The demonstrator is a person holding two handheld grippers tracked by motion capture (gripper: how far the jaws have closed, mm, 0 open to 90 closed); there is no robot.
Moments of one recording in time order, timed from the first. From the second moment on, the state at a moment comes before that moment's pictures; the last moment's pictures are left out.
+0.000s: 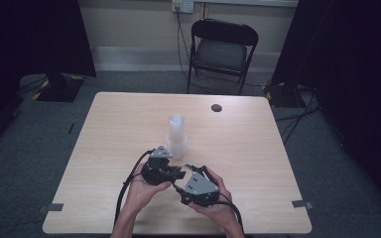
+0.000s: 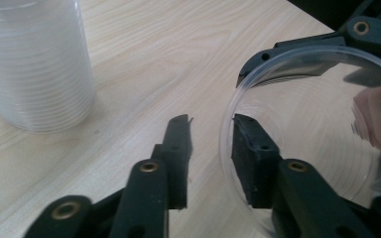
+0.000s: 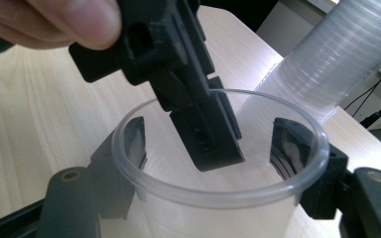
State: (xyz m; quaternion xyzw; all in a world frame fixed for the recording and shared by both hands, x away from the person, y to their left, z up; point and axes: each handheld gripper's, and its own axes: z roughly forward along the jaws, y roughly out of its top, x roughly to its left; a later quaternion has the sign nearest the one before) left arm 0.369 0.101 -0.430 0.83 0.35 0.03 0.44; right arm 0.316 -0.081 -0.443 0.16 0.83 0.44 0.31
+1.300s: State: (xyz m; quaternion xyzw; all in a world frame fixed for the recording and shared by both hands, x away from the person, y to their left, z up) left arm 0.357 0.127 -0.430 0.75 0.37 0.11 0.53; right arm 0.339 -0.103 -0.446 0.27 0.80 0.47 0.24
